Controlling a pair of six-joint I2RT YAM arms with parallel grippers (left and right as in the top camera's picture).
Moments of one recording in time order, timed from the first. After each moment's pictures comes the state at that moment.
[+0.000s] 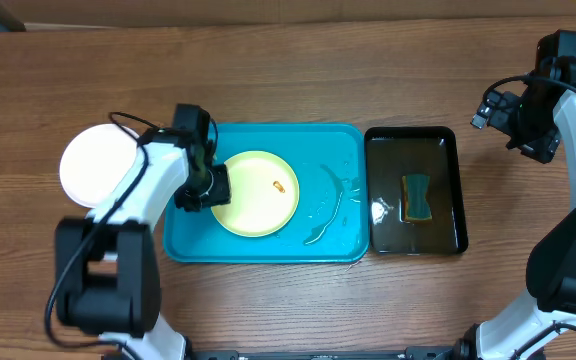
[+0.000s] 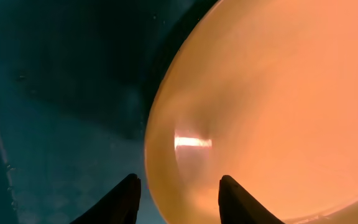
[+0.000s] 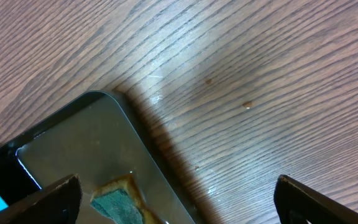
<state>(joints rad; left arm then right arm) -0.10 1.82 1.17 -0.91 0.10 -0.28 -0.21 1.88 1.68 -1.19 -0.03 0.33</state>
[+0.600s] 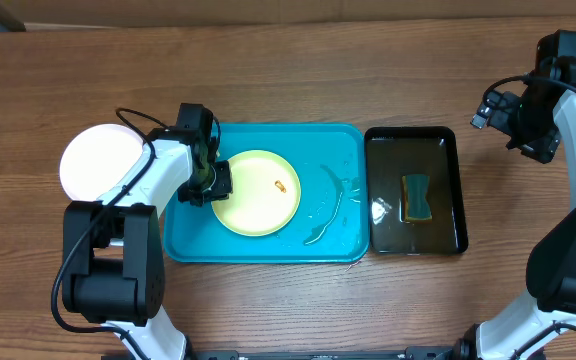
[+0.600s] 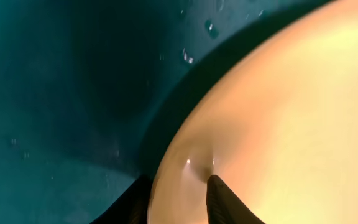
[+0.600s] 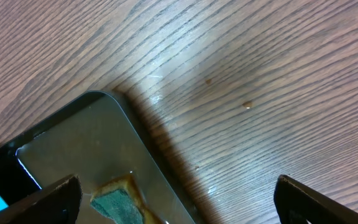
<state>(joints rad) -0.10 1.87 1.17 -0.79 0.08 -0.26 -0.21 1.88 1.68 -1.19 -0.03 0.33</state>
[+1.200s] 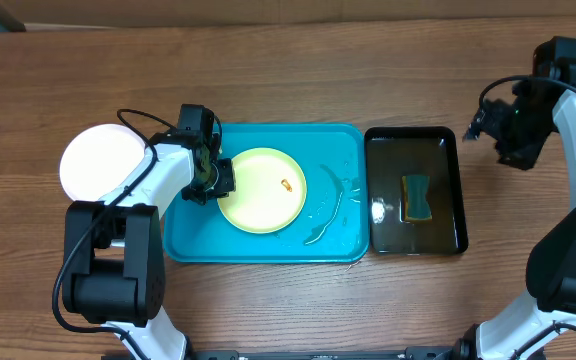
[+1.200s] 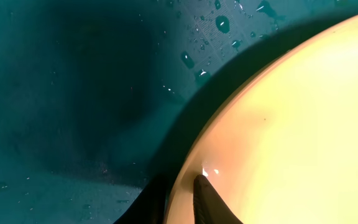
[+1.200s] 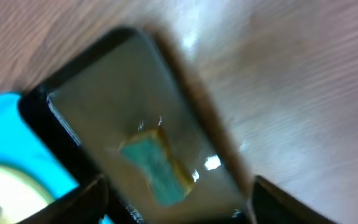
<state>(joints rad) -0.11 1.87 1.14 -0.70 0.10 -0.26 -0.21 1.88 1.68 -1.31 -0.21 0.33</state>
